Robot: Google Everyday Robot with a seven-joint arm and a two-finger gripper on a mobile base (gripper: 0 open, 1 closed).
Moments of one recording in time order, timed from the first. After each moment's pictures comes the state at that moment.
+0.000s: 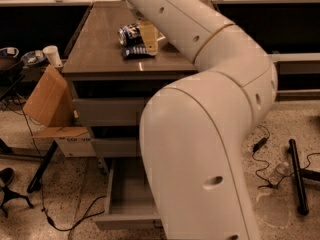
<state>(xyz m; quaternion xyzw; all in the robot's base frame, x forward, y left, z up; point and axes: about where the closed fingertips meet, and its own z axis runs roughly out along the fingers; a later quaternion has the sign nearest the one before) 0.795 -0.001 0.919 -0.64 0.71 -0.26 0.12</state>
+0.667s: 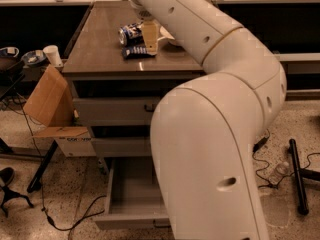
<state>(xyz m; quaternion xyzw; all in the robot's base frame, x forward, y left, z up) 0.801 0.001 0.918 -0.64 0.71 -0.24 0.15</state>
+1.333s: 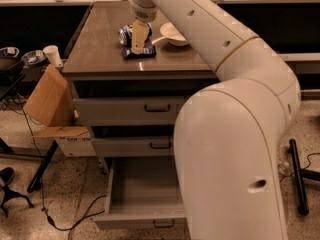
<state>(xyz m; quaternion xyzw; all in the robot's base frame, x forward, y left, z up) 0.813 0.030 0.912 -0.58 0.76 -0.13 0.27</state>
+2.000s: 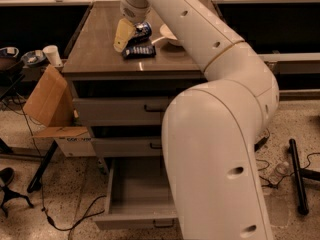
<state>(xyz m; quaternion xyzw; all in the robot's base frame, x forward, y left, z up) 0.813 0.070 0.905 -0.50 0.82 -0.04 0.29</state>
